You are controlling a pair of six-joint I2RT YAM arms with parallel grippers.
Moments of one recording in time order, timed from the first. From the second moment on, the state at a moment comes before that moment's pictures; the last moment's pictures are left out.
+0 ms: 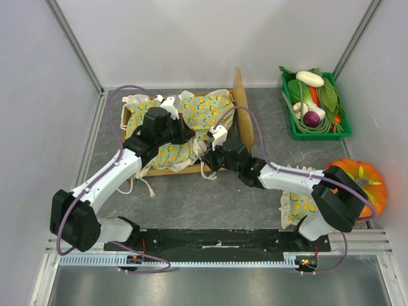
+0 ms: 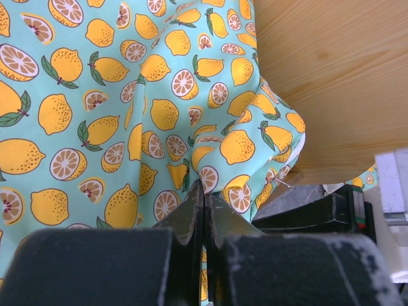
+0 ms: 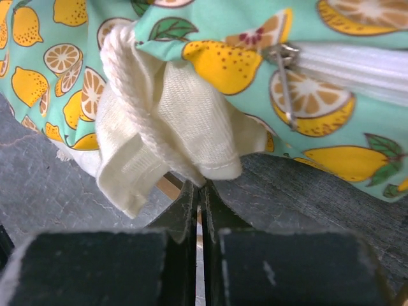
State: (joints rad) left arm -0.48 1.31 1.03 -0.18 0.17 -0.47; right arm 0.86 1.53 0.83 0.31 0.00 0.27
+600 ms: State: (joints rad) left arm -0.46 1.29 1.02 -0.18 0.20 -0.48; right arm 0.86 1.27 1.00 -0.07 0.23 0.07
